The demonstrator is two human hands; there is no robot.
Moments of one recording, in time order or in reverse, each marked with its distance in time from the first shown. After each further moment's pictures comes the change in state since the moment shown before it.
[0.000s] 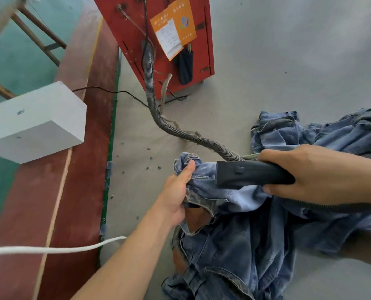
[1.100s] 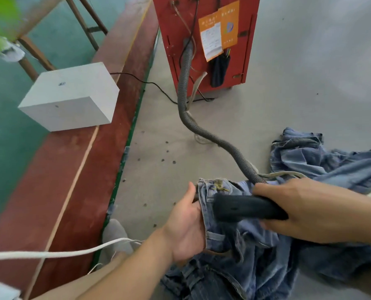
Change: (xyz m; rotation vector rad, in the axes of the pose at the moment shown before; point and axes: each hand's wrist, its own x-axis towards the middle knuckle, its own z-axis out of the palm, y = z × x) left_hand -0.049 -0.044 -0.037 -0.362 -0.566 -0.239; right_hand 0.008 -0.052 0.013 -0.087 -0.114 -0.200
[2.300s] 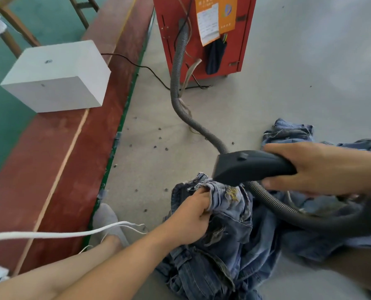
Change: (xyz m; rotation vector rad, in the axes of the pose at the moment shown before) left_hand 0.012 -0.028 -0.006 1.429 0.343 0.397; right_hand 0.000 0.028 -0.036 0.365 -0.057 0.025
